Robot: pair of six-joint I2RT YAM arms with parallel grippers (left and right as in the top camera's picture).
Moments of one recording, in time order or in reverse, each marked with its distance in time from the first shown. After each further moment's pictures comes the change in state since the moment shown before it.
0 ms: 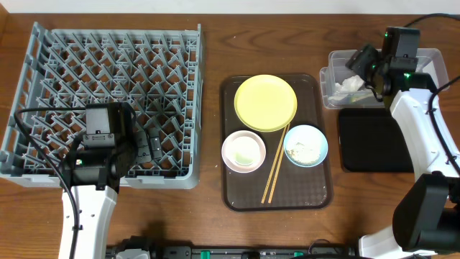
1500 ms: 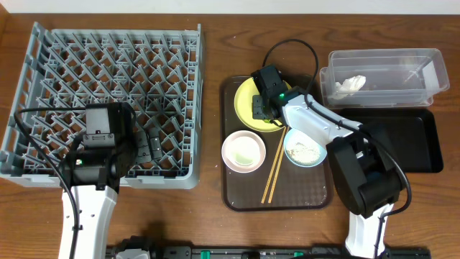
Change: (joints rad) left arm 0.000 0.000 0.000 0.000 0.000 0.000; right arm 0.560 0.343 0.000 0.021 0.143 -0.089
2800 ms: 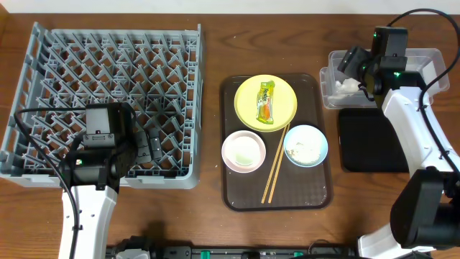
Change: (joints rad) left arm 0.000 0.000 0.000 -0.003 0.000 0.000; right arm -0.516 -0.321 0.000 0.006 -0.082 -0.014
